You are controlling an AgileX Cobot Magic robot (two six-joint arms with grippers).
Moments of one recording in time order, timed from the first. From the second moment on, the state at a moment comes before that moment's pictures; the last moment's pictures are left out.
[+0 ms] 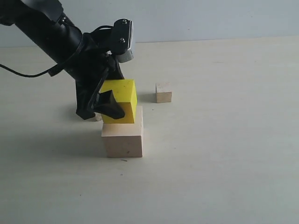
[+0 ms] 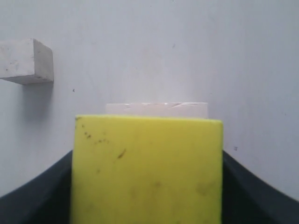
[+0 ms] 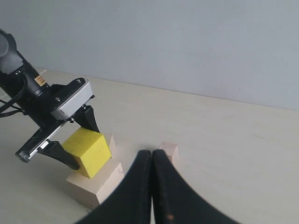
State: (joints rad) left arm -0.52 1.79 -1.30 -0.50 0.92 1.40; right arm 0.11 0.49 -0.72 0.63 0.77 -0.49
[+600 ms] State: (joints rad) left arm -0.52 1.84 -1.30 -0.52 0.90 1.40; right arm 0.11 0.49 -0.72 0.63 0.77 -0.49
